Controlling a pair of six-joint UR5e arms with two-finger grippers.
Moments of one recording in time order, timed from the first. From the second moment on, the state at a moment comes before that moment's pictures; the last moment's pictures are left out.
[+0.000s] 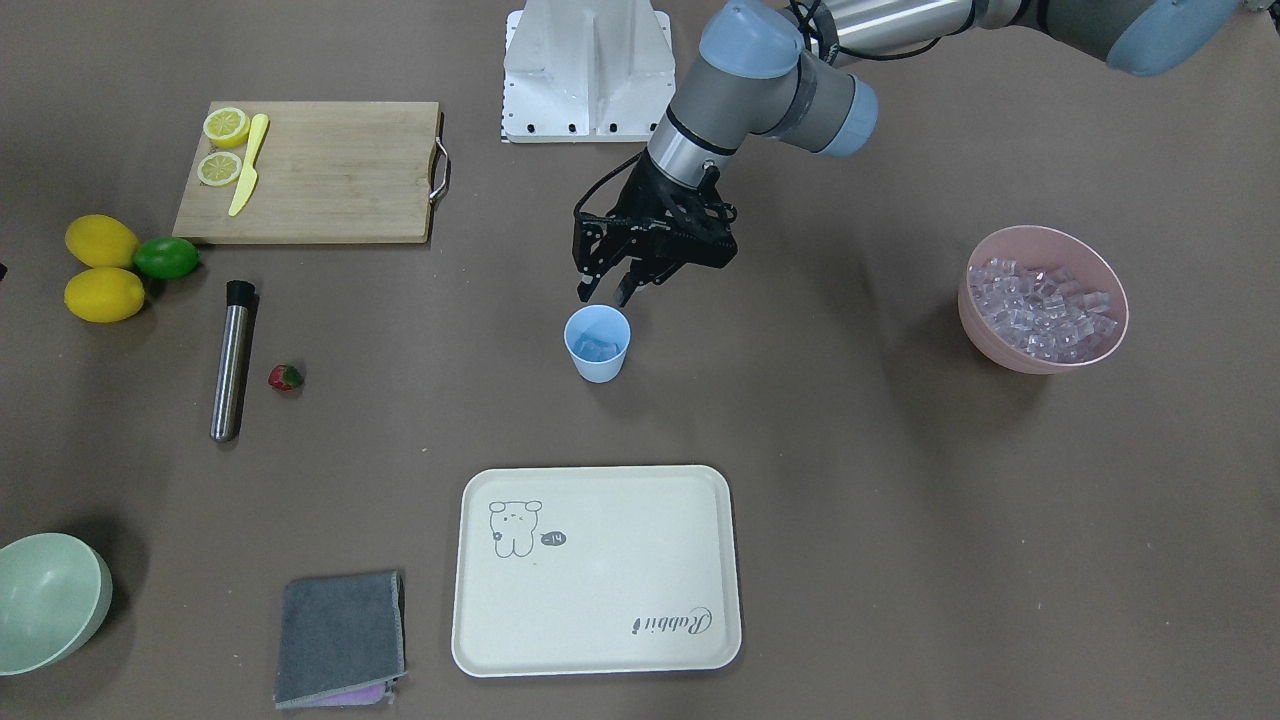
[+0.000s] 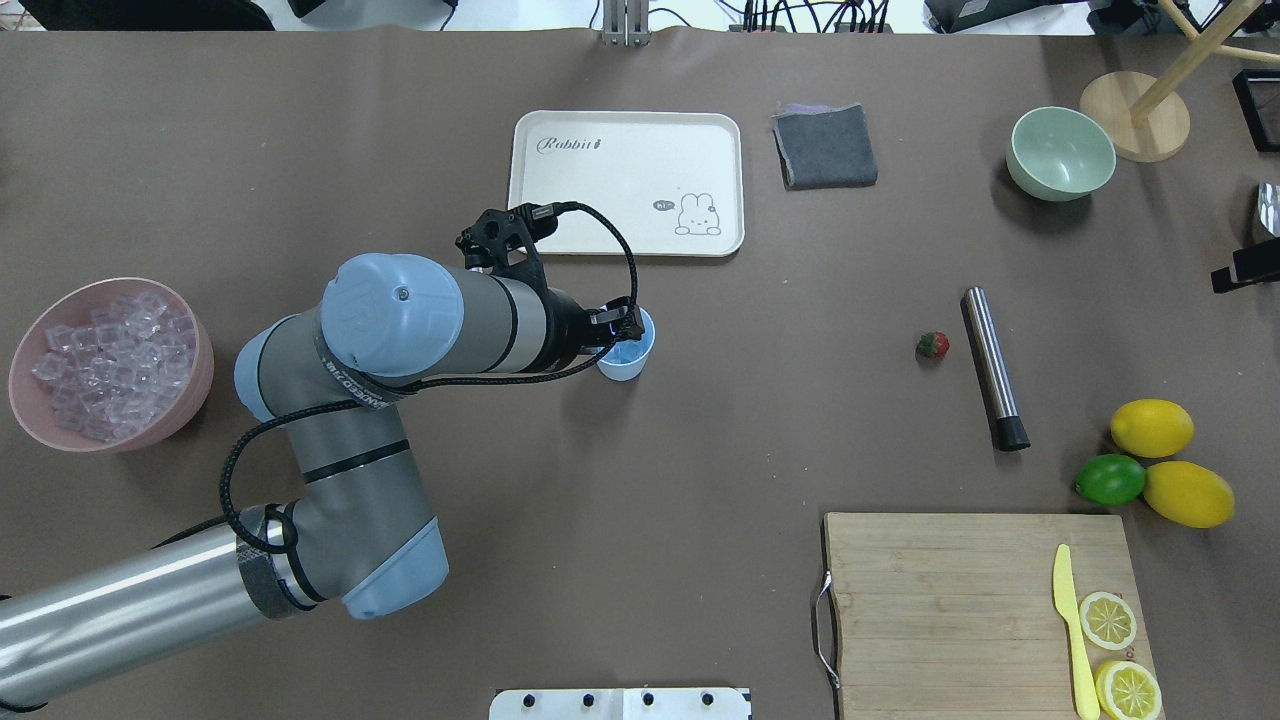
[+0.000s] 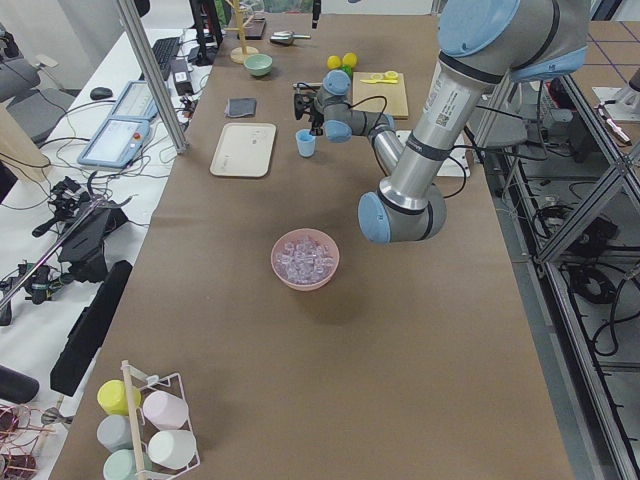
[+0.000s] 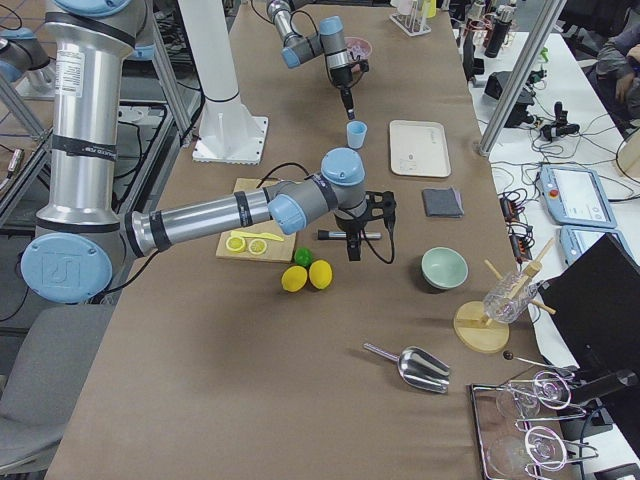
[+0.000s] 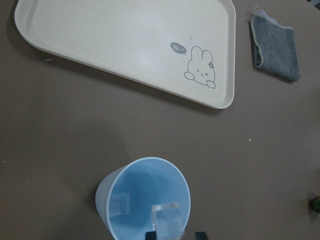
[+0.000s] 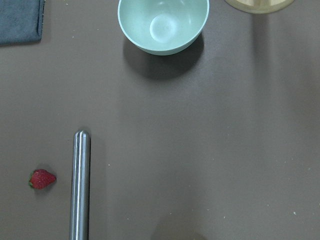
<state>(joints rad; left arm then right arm) -0.50 -2.21 -1.66 -2.14 -1.72 -1.52 1.27 -1.70 1.94 -1.26 2.31 0.58</state>
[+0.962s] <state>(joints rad) -0.60 -1.95 -1.95 -1.78 -1.83 -1.05 1.27 -1.70 1.94 -1.26 2.31 0.58</state>
